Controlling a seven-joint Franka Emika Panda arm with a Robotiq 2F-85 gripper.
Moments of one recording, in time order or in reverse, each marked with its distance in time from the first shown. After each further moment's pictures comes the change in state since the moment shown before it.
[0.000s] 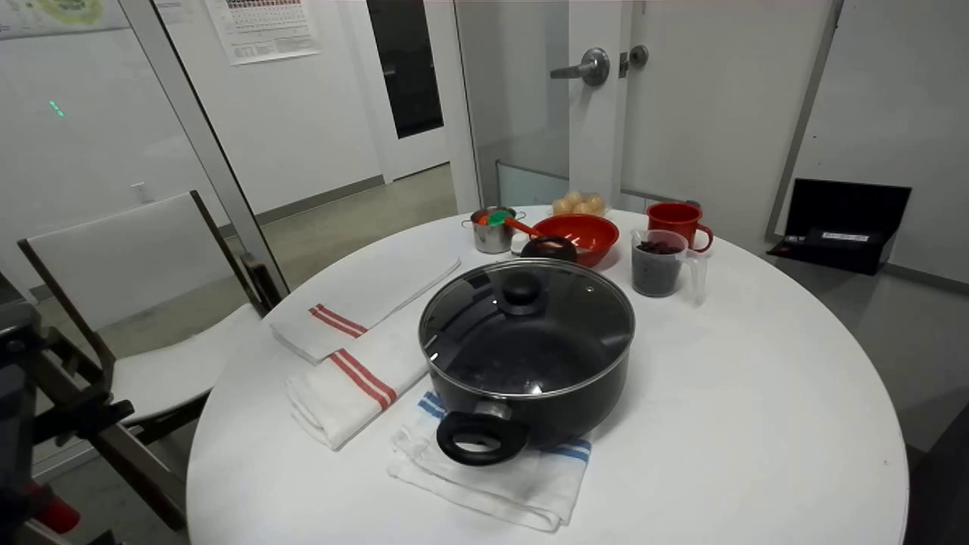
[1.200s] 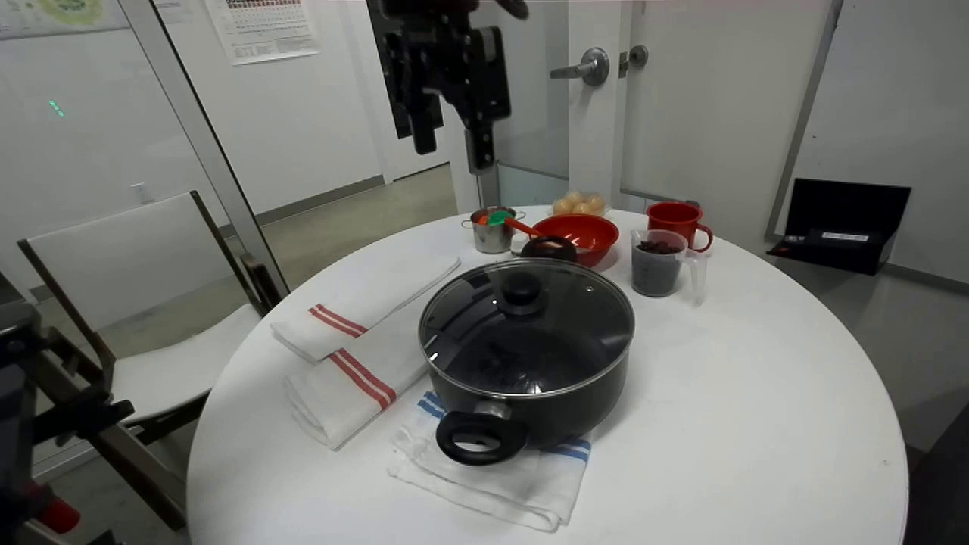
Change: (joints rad) arm -0.218 0.715 -0.190 0.399 0.108 0.273 -0.167
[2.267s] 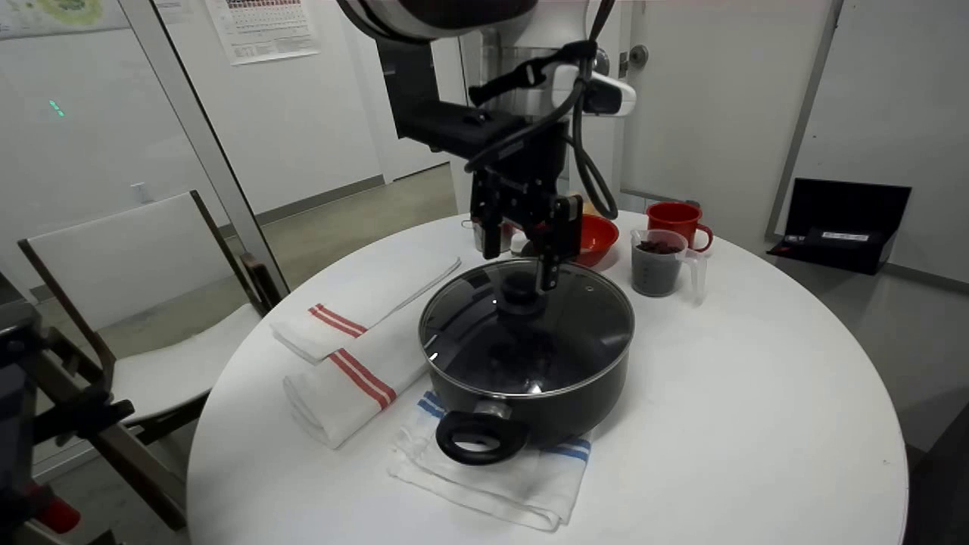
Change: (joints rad) arm -0.041 0.423 0.000 0.365 0.000 -0.080 0.004
